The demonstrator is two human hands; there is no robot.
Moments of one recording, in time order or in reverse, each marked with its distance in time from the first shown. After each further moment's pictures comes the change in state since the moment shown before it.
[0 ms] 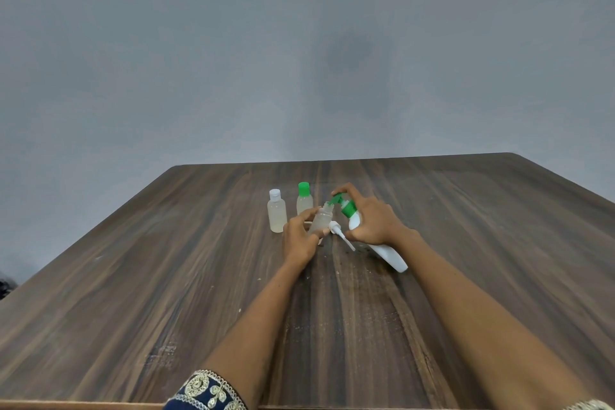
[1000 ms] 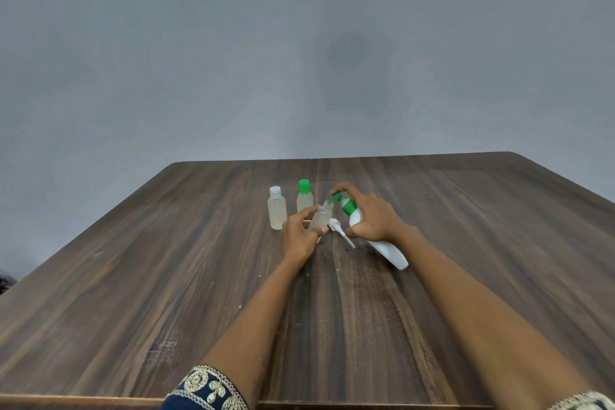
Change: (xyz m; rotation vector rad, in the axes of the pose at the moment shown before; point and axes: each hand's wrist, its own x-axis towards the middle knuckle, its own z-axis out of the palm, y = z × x) left_hand -0.001 0.001 -0.004 0.007 -0.010 -0.010; right_hand 0.001 -0.001 -0.002 0.000 -0.042 0.021
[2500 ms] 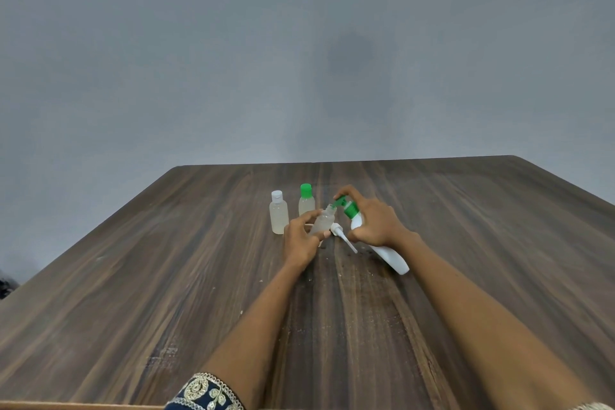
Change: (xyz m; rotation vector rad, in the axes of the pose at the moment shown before) left_hand 0.001 0.002 0.000 -0.017 0.006 -0.008; right_hand 0.001 0.000 0.002 -0.006 0.040 0.000
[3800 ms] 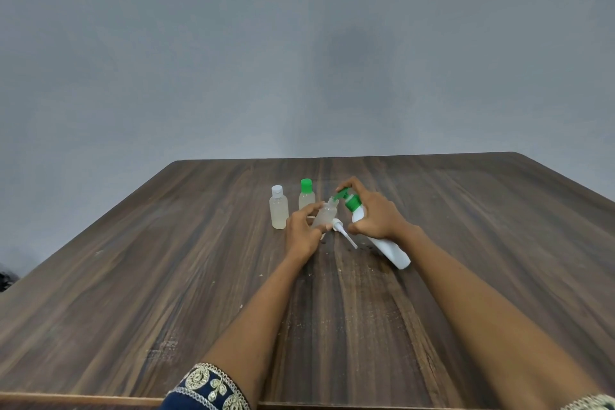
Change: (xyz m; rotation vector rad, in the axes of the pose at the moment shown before) left_hand 0.006 -0.001 0.004 0.013 -0.003 0.023; right_hand 0.003 0.005 0.000 0.099 -0.019 0.016
